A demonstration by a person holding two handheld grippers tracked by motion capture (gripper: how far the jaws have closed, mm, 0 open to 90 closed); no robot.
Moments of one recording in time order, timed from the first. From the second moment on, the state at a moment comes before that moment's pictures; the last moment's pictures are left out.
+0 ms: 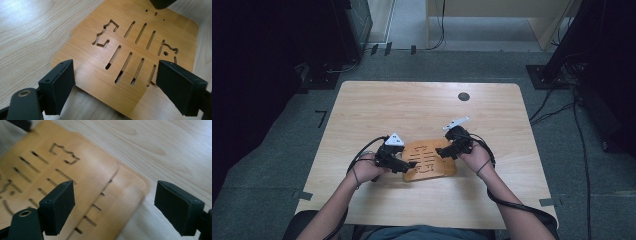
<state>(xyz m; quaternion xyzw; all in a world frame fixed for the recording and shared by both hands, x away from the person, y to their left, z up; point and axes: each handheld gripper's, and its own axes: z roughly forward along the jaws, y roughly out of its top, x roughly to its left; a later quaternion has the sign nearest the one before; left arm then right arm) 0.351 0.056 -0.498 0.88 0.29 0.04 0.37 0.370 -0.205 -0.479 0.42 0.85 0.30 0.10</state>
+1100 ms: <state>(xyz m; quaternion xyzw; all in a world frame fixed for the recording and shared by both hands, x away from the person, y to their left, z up) 0.350 0.053 -0.505 0.88 0.29 0.05 0.37 0.366 -0.176 -0.487 0.41 0.86 0.29 0.03</state>
